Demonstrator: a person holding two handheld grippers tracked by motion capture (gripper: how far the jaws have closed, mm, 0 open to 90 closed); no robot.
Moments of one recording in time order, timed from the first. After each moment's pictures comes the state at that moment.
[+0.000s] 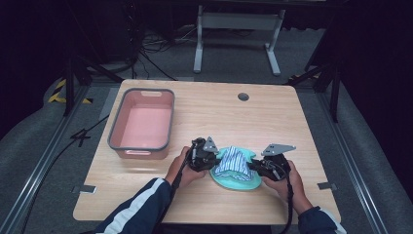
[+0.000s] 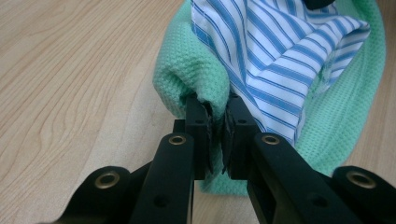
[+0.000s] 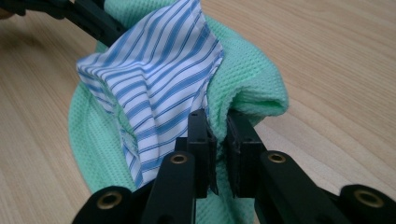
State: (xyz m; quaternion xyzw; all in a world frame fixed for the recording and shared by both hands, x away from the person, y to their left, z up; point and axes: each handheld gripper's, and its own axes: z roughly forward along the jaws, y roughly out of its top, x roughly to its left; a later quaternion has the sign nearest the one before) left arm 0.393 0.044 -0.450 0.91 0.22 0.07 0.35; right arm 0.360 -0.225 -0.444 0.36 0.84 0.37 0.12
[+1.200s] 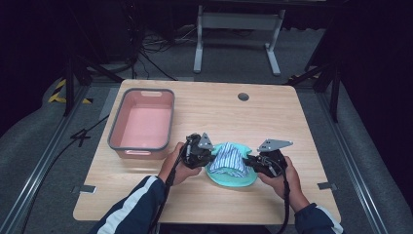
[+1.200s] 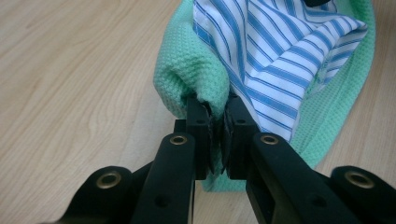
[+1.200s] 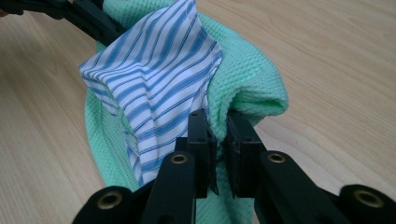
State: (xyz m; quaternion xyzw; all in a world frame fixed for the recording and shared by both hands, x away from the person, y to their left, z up) left arm 0.391 0.060 -0.420 0.91 0.21 0.10 0.34; right arm 0.362 -0.206 -0.422 0.35 0.85 0.38 0.13
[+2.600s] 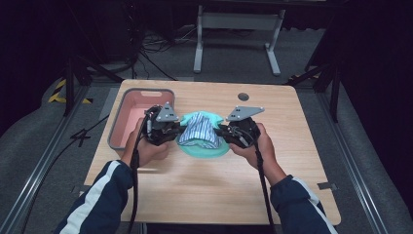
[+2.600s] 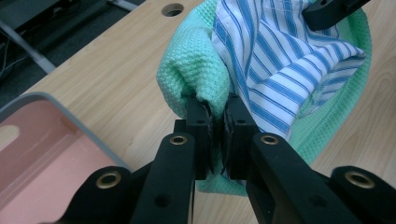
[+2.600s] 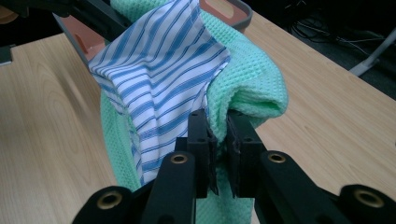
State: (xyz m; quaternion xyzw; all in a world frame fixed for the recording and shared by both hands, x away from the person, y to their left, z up) left arm 0.398 0.151 -0.329 0.87 0.27 0.19 0.37; right arm 0.401 -0.114 -0.334 0.27 0.85 0.42 0.17
